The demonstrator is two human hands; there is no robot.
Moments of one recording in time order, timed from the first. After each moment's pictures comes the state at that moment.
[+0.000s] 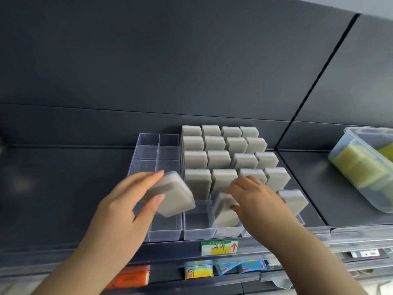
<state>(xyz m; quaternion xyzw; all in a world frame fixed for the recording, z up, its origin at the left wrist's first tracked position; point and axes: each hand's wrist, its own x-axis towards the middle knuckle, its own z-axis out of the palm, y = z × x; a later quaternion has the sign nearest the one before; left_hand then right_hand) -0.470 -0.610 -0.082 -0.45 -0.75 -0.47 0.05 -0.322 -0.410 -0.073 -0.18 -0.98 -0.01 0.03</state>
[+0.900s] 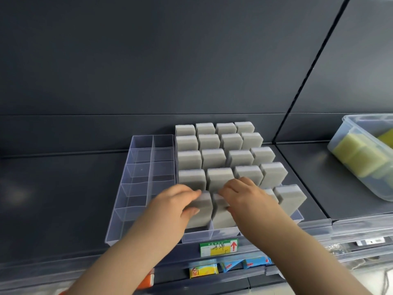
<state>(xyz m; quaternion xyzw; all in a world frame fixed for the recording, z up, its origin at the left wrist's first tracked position) -0.457 -0.546 -0.106 -0.53 -0.77 -0.33 -0.08 -0.323 -0.407 -0.079 -0.18 -0.98 -0.01 0.00</state>
